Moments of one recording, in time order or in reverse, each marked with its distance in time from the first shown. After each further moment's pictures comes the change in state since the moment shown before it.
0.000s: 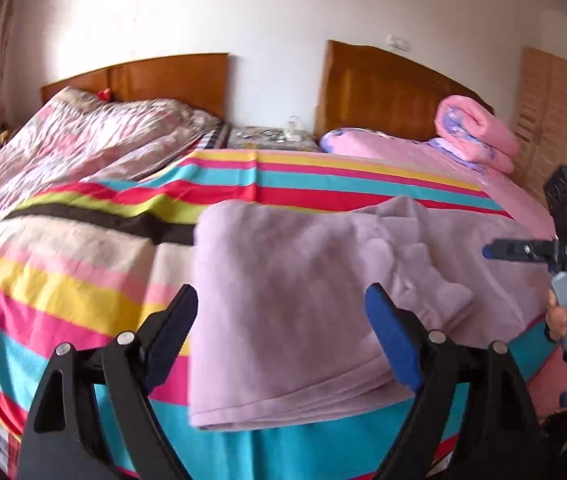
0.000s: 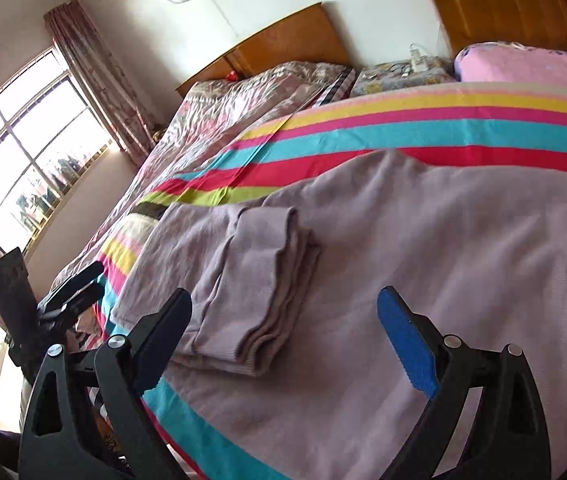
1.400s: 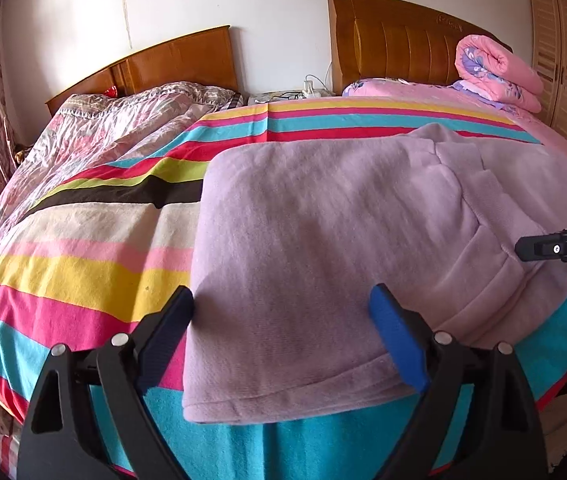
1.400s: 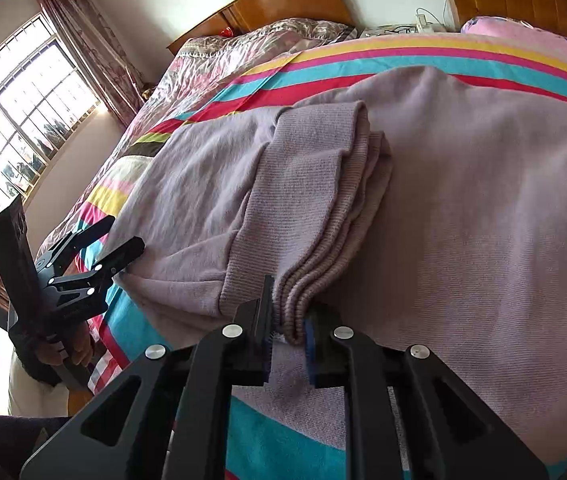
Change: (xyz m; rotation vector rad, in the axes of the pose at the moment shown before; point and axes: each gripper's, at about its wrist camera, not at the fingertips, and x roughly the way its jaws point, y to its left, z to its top) left arm 0.040 -0.026 -0.031 0.187 0.118 0.140; right arm 0.037 0.025 -0.044 0.018 0.111 -0.050
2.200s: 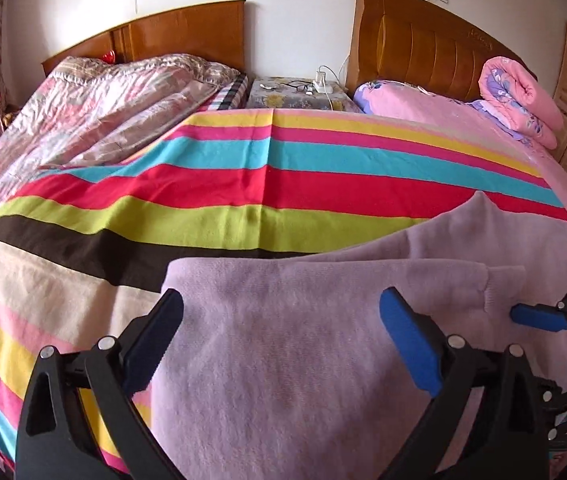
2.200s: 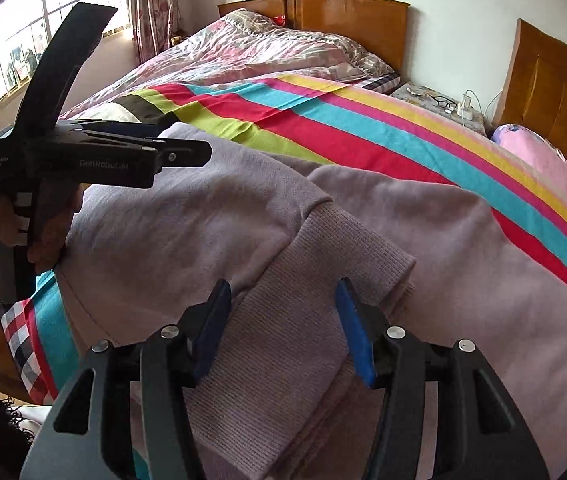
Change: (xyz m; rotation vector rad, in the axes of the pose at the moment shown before) left arm 0.068 0.011 0.098 -0.117 0.065 -0.028; right arm 0.037 0.045 0.055 -0.443 -0.019 -0.199
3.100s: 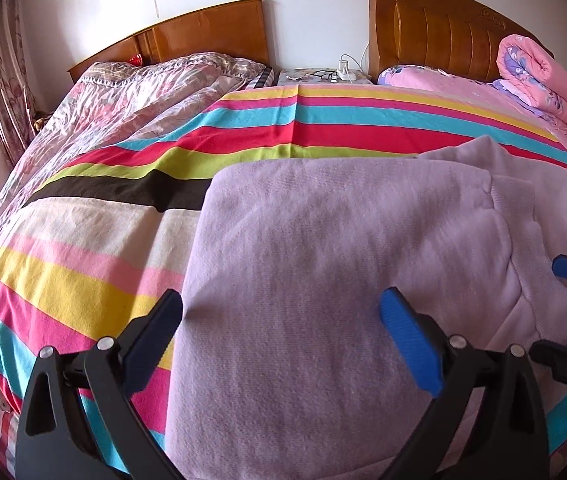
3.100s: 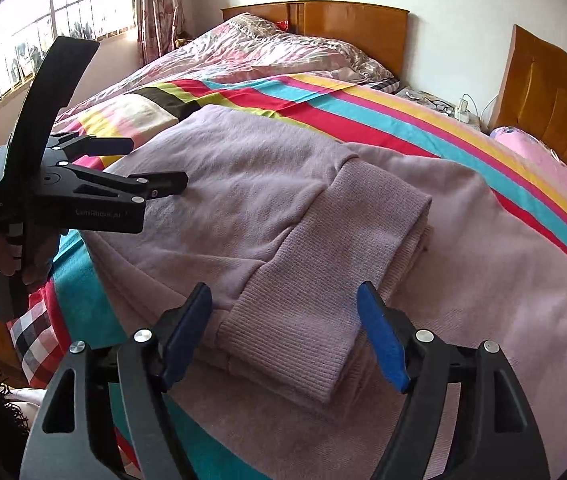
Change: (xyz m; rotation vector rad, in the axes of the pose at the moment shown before) left arm -0.030 0.001 -0.061 0.007 0.022 0.118; right arm -0.022 0.031 -0.037 -0.002 -0.024 -0.015
